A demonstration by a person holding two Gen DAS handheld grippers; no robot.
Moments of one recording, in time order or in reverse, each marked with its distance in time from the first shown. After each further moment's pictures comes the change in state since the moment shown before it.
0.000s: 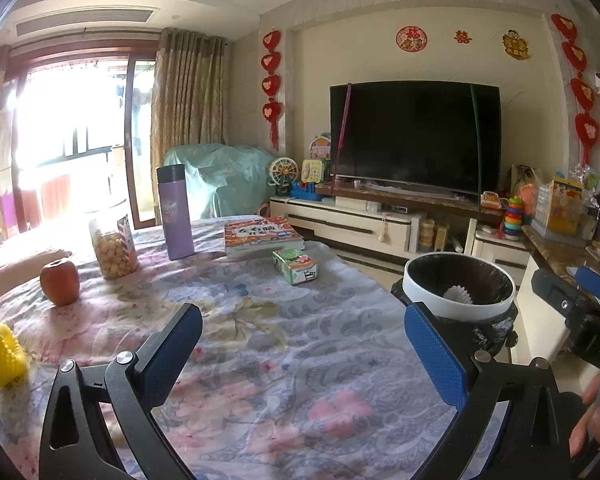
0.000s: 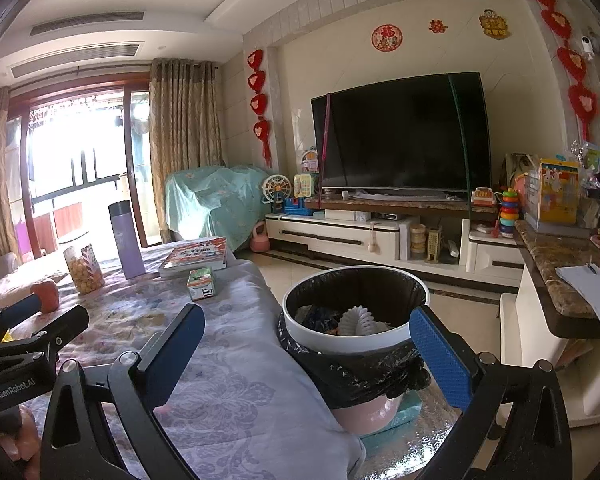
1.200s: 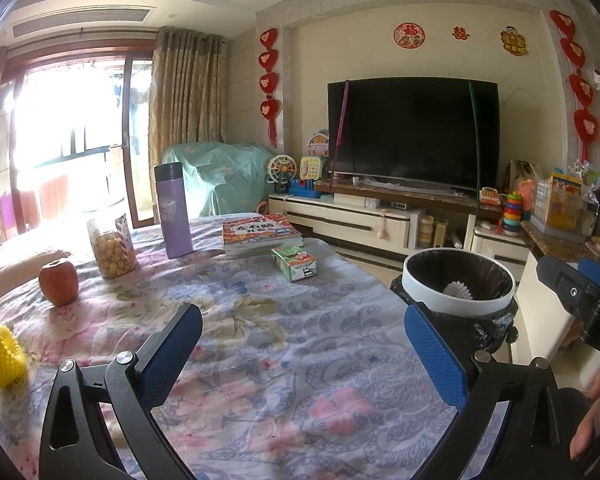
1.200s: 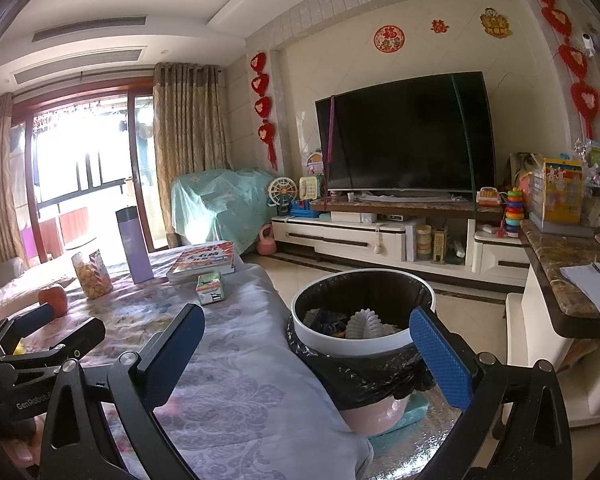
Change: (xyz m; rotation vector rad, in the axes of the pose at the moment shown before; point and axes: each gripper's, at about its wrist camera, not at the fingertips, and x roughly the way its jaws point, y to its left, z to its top) left arm 0.006 0.005 0.001 0.004 0.007 -0.010; right arm -0.003 0.006 0.004 0.003 -0.005 0.014
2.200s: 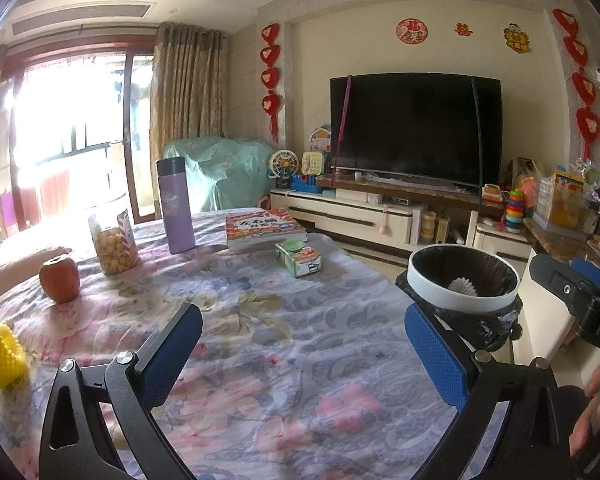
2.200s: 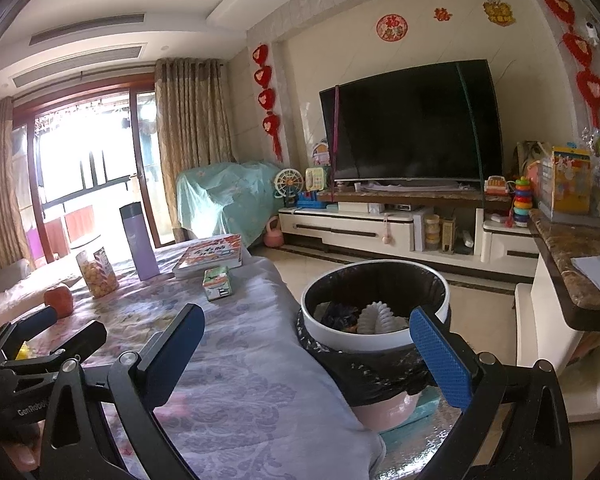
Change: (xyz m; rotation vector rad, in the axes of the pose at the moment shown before) left arm 0.007 0.008 -0.001 -0.013 0.020 0.006; right arm 0.007 0.019 -0.001 0.013 0.030 0.027
